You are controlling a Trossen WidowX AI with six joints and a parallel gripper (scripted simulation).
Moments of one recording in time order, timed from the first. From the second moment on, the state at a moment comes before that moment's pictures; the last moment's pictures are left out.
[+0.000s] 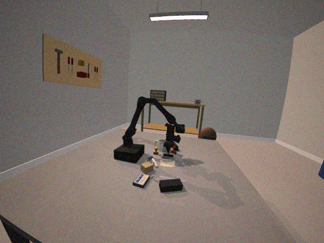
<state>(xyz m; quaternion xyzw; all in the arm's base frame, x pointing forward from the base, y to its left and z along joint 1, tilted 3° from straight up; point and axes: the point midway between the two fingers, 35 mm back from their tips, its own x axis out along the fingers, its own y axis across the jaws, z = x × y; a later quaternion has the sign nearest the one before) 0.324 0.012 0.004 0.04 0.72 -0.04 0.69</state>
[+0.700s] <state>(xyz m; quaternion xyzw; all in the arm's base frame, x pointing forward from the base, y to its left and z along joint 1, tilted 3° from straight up) 0.326 0.011 0.037 0.04 0.72 -0.04 0.69</state>
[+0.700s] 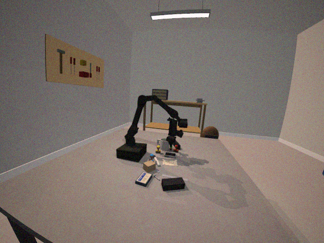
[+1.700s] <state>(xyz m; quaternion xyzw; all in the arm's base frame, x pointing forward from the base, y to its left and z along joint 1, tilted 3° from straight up) 0.330 -0.031 0.048 -0.16 0.69 0.17 0.68</state>
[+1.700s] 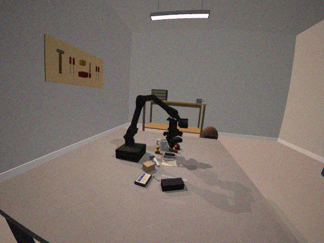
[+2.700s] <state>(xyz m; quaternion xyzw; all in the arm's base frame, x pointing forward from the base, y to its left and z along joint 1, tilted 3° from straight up) 0.326 -0.089 0.046 -0.42 0.57 0.43 0.57</state>
